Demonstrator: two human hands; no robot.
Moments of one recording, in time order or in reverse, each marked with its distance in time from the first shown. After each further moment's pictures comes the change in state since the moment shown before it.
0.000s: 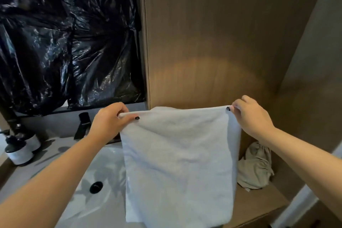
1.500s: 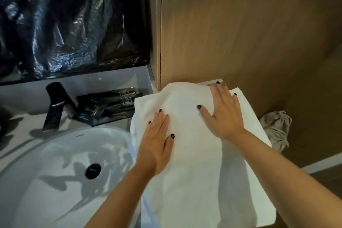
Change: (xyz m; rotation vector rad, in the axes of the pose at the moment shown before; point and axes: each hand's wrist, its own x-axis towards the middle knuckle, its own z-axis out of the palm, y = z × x) left_hand -0.035 -0.103 0.207 -0.131 -0.321 0.060; right_hand 0.032 -0.088 0.233 0.092 -0.298 0.083
